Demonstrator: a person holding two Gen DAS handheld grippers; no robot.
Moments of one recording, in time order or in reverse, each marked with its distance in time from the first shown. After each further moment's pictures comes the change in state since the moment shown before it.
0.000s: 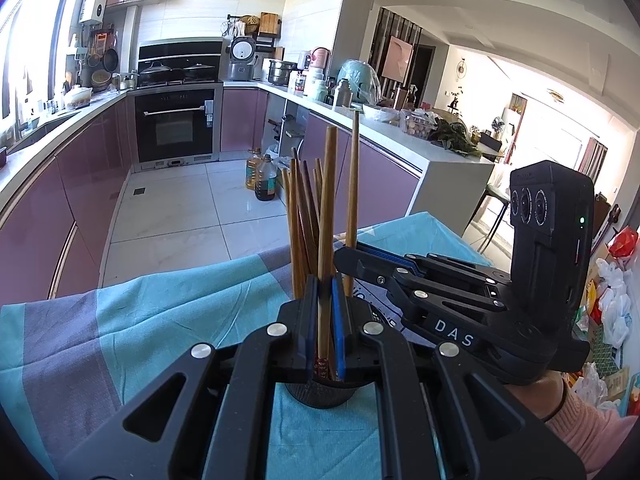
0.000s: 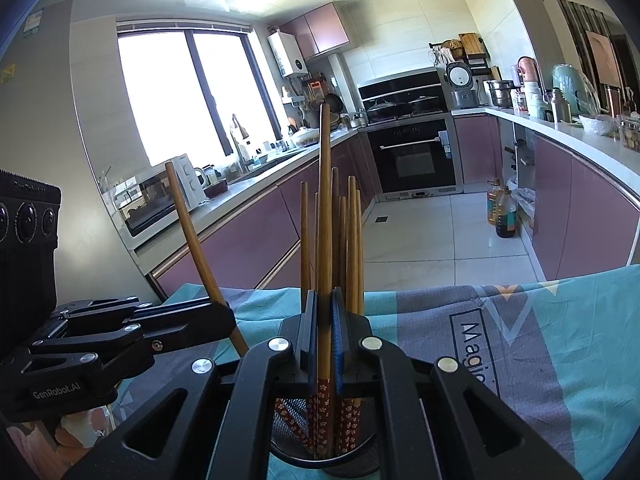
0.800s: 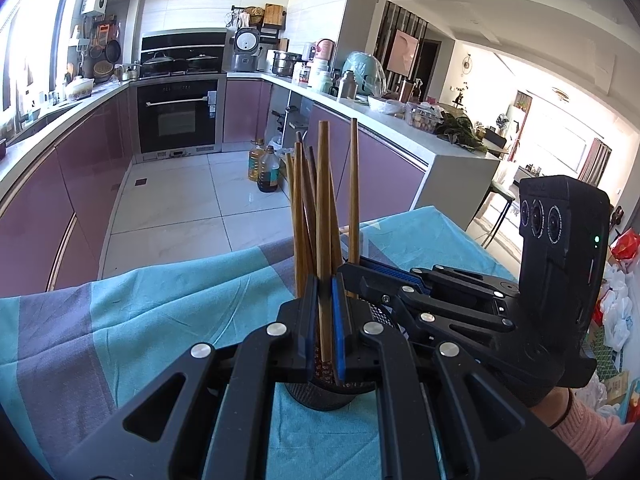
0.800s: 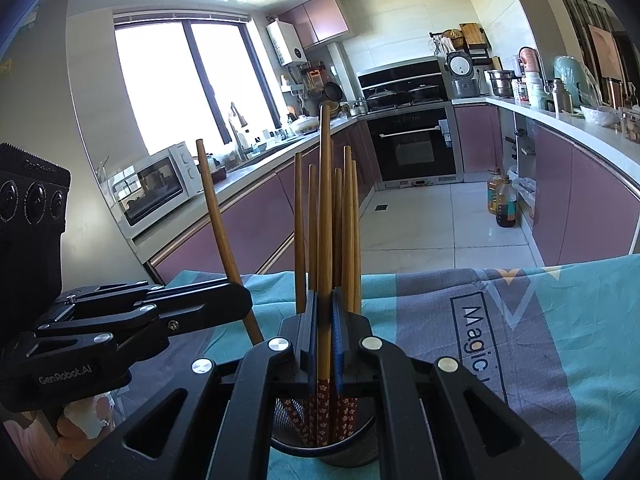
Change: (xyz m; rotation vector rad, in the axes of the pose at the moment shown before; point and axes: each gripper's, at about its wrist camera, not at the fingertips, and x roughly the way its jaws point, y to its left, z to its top) left arm 0.030 0.004 0.000 -0.020 0.030 0.012; right arm 0.006 0.001 -0.010 0.003 0.047 -0.002
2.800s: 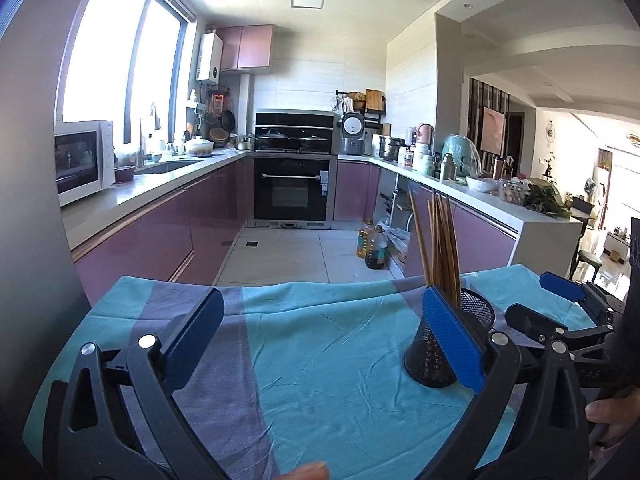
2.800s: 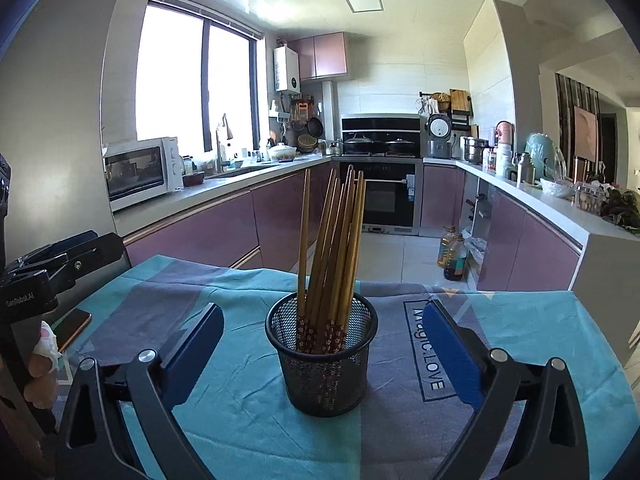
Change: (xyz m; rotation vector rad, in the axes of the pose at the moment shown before) left arm -0.119 0.021 -0.096 -0.075 -0.360 0.428; right arm -0.074 0.053 -0.059 -0.203 -0.178 -0.231
